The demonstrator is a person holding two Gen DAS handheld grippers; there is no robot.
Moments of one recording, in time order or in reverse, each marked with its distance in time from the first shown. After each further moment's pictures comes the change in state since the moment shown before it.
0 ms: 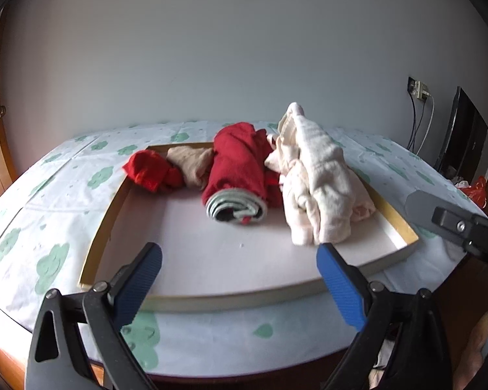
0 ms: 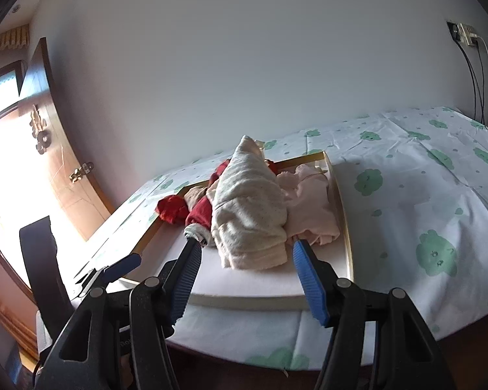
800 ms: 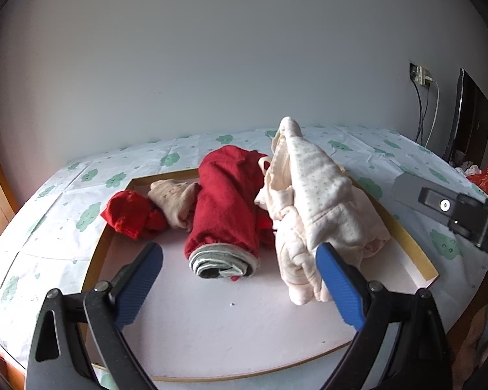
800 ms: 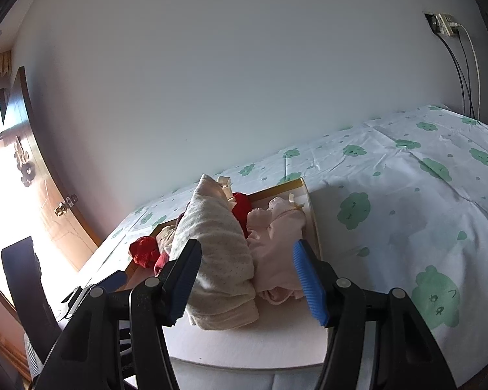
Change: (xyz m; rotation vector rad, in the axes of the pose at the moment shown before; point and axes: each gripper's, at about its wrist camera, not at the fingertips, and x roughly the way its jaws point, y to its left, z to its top) left arm 0.035 -0.023 0.039 0.093 -0.009 0.047; right arm 0.033 -0.035 0.032 0.087 -0.086 -0.047
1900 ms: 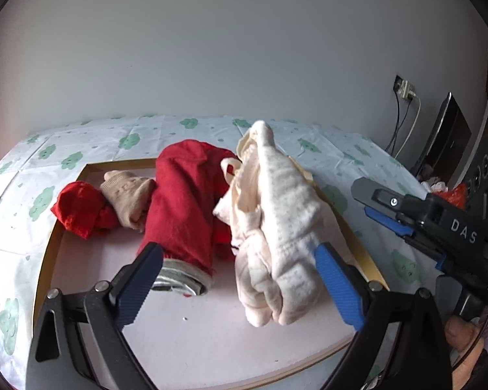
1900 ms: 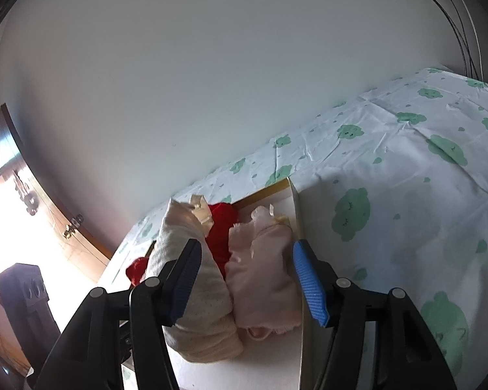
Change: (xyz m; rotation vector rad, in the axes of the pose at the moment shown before) left arm 0.021 -0.002 0.022 -0.094 0.107 -0.200; right arm 0.037 -0.047 0.032 0.147 0.087 0.046
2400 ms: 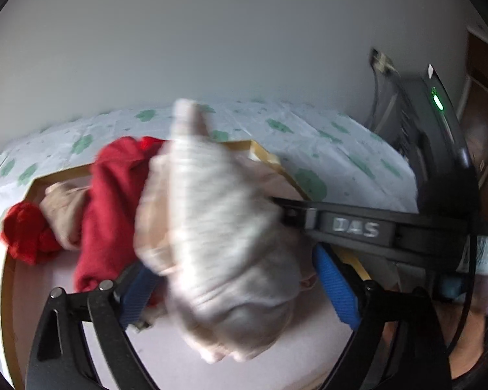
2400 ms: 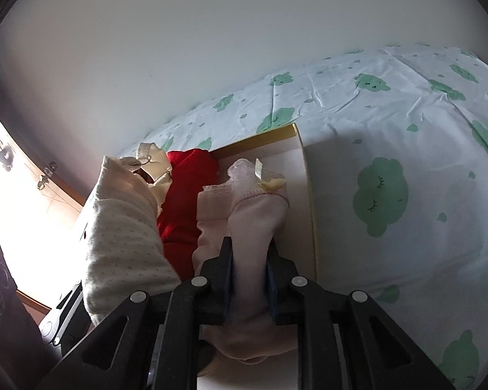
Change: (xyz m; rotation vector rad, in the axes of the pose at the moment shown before) left arm 0.032 -0.021 0.012 0.058 0.066 -0.090; right arm 0.074 0.003 0.006 -0.065 0.302 -0.076
